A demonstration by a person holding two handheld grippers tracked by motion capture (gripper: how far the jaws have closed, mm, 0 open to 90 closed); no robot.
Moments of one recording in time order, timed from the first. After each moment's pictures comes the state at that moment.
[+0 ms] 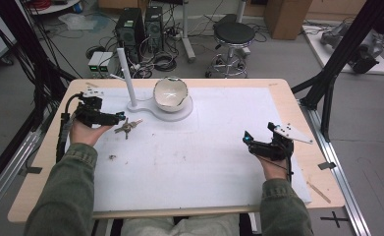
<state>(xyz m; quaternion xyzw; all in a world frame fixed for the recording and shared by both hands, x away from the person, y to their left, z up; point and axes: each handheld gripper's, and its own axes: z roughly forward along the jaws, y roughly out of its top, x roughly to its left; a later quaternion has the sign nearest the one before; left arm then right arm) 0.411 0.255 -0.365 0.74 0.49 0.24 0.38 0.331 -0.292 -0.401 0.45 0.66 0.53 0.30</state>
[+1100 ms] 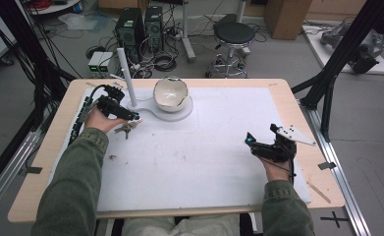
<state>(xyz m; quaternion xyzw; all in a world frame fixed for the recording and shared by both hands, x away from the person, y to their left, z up) 0.469 0.220 -0.379 0.83 0.45 0.16 0.30 0.325 -0.297 -0.401 0.45 0.66 0.52 0.30</state>
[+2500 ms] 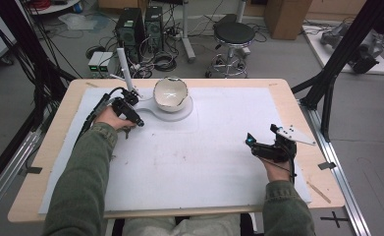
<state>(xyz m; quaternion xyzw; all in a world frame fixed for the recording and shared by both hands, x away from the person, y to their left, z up) 0.504 0.192 -0.411 0.89 0.41 0.09 0.18 0.327 -0.300 -0.403 0.45 0.66 0.52 0.30</state>
